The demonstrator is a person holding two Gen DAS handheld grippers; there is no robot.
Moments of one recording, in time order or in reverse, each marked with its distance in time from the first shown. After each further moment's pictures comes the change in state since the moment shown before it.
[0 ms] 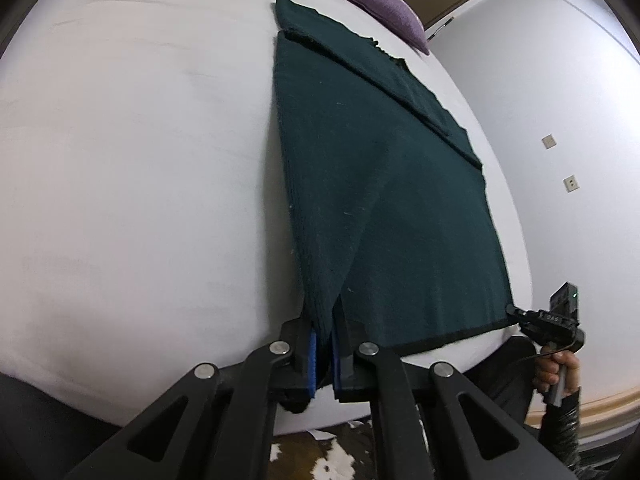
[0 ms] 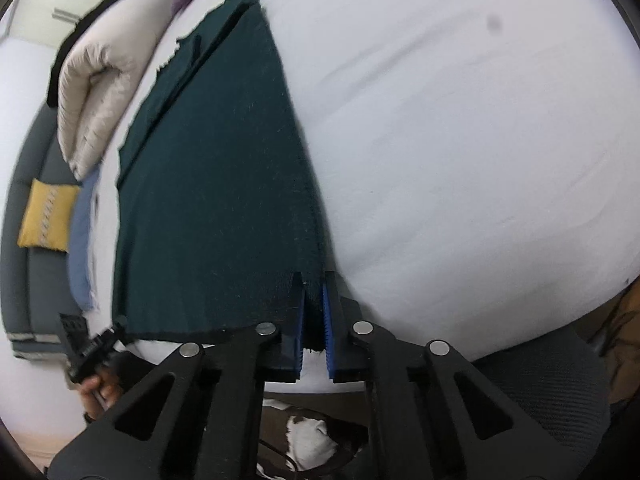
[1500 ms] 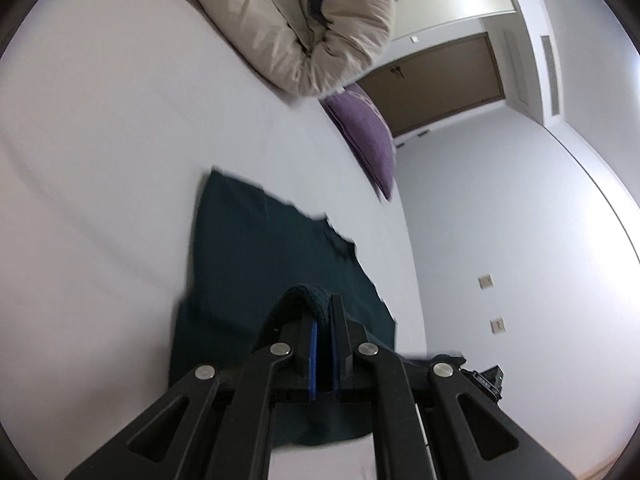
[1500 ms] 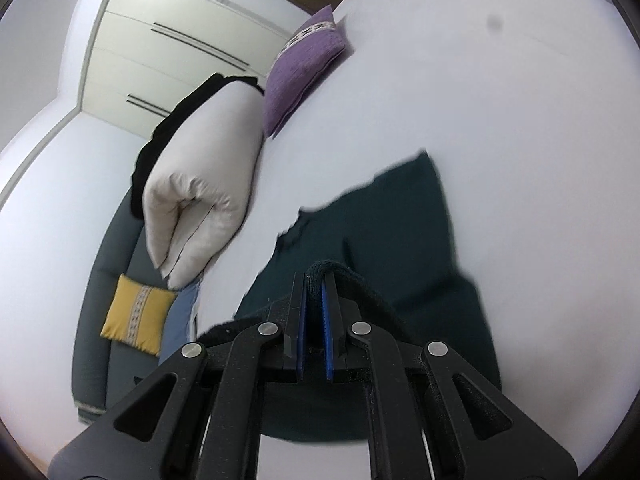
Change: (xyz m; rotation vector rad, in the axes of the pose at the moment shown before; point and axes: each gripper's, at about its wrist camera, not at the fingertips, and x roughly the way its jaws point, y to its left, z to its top) left arm 0.016 0.002 0.277 -0.245 -0.283 -0.288; right arm 0.012 0.164 0.292 0.028 -0.317 0.333
